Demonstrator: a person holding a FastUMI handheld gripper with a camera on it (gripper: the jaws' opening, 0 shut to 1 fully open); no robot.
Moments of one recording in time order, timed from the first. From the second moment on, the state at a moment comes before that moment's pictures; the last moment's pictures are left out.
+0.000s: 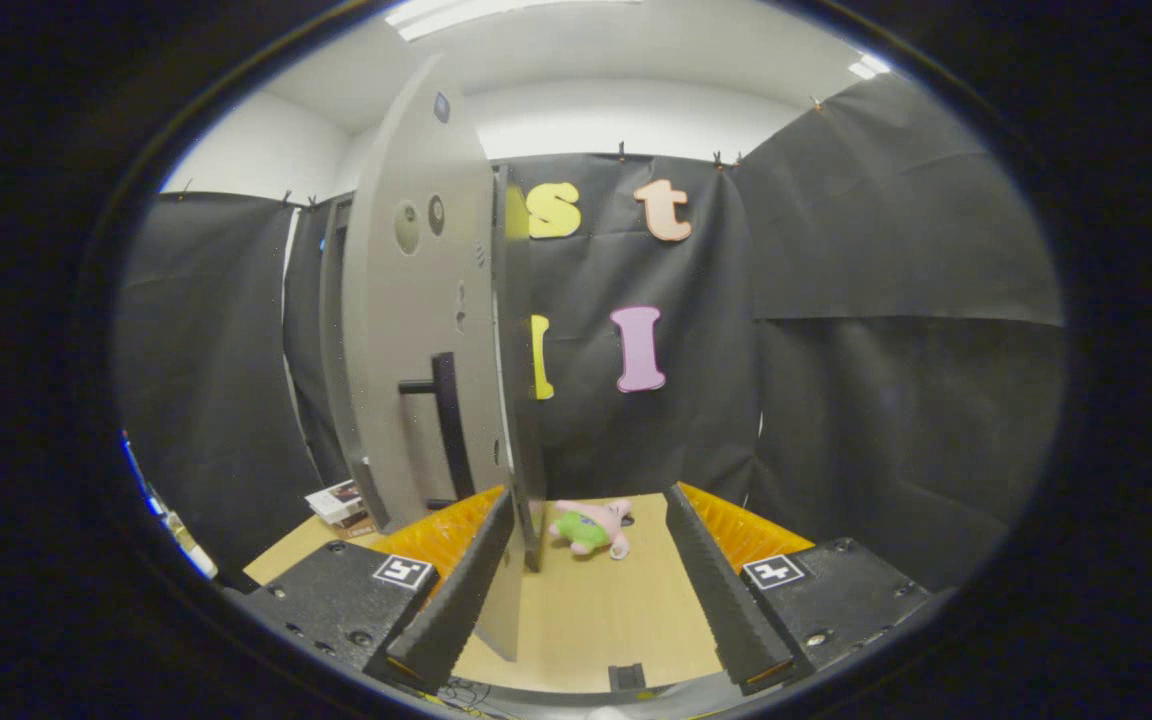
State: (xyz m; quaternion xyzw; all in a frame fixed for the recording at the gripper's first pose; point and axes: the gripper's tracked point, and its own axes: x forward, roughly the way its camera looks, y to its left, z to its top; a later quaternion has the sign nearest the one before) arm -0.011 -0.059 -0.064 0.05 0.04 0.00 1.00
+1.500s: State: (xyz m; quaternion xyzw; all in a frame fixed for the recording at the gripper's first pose) arm 0.050 0.068 -0.028 0.03 0.03 0.08 1.00
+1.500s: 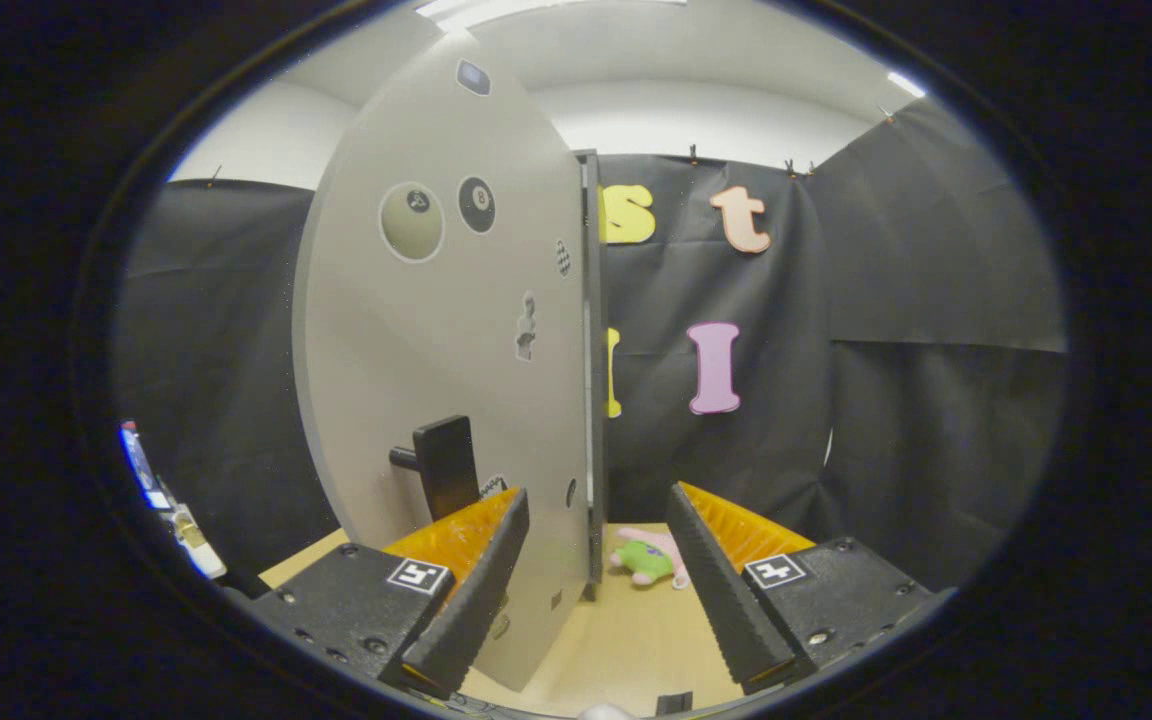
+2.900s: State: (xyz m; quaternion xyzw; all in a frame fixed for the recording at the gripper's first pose) arm 0.112 0.284 -0.034 0.02 0.04 0.10 0.99
